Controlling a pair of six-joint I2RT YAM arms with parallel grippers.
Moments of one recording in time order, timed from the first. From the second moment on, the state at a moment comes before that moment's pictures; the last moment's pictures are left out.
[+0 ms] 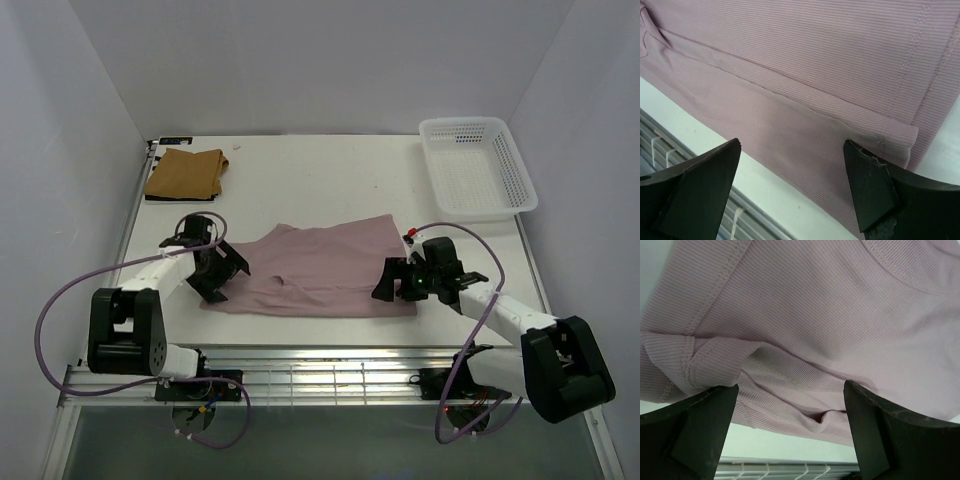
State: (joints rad) left arm -0.05 1.43 0.76 -0.58 0.11 -0.84; right arm 0.37 1.20 0.44 -0.10 -0.41 0.33
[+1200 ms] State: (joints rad) left arm -0.31 2.07 1.56 -0.62 0.17 -0.52; right arm 0.38 1.65 1.24 -0.45 0.00 0.23
